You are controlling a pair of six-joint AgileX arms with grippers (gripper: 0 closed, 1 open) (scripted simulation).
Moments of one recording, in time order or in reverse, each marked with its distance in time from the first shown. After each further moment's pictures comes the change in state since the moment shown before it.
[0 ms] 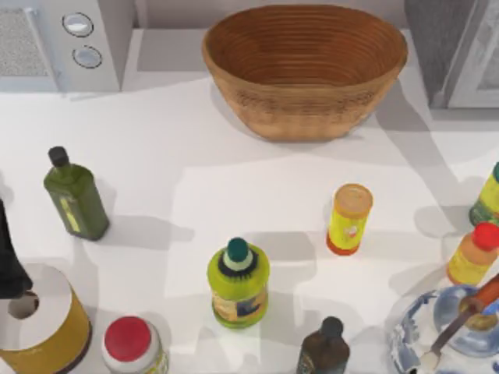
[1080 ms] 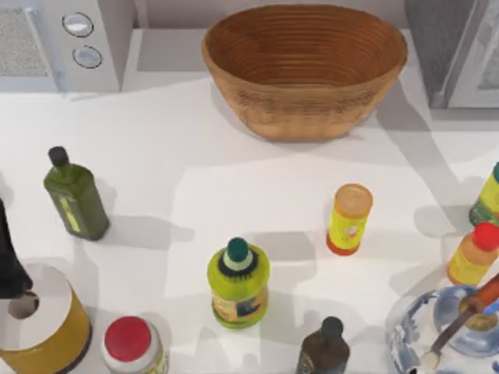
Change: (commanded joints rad) left arm 0.000 0.000 0.000 0.000 0.000 0.000; right arm 0.000 0.000 0.000 0.000 0.000 0.000
